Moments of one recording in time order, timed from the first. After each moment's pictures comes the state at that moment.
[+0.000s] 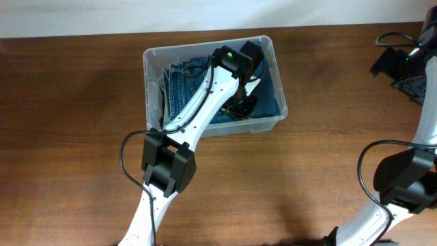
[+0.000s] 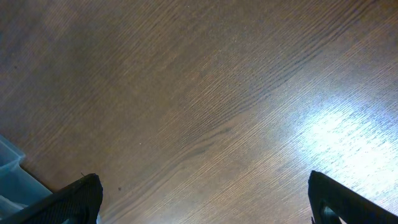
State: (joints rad) left arm -0.62 2.45 2.44 -1.53 0.13 -0.09; right arm -0.40 2.00 2.15 -1.44 0.03 0.36
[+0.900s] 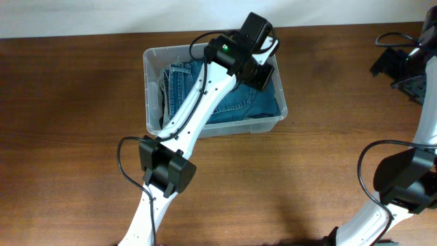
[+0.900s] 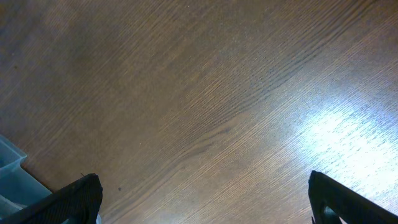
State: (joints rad) left arm -0.62 2.45 2.64 -1.22 0.15 -0.07; right arm -0.40 2.00 2.15 -1.44 0.03 0.36
